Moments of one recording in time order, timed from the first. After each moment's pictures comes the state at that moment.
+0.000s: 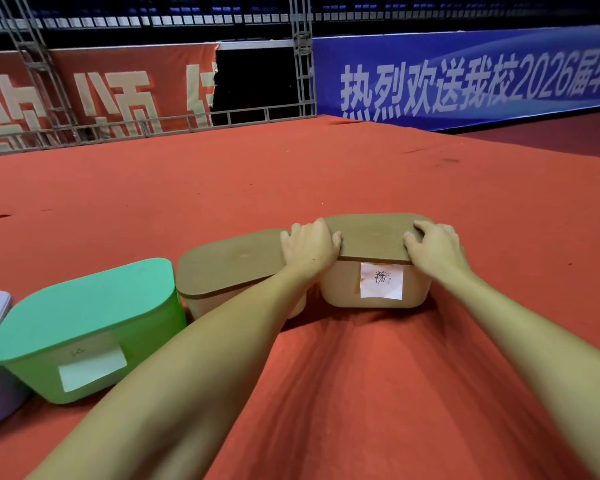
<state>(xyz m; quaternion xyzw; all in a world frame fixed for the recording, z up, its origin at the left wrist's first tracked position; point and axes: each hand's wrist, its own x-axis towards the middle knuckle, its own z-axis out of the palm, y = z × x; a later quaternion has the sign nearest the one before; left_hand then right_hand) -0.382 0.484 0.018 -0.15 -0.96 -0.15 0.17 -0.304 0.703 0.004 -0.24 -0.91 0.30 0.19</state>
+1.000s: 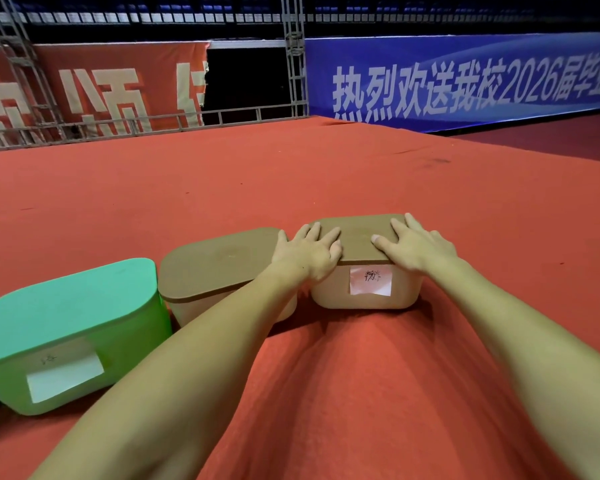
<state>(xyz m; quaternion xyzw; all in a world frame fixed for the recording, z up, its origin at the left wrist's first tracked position) -0.386 0.480 0.008 -0.27 -0.96 -0.02 0.02 -0.314 0.697 0.021 -0.19 -0.97 0.13 0.05</state>
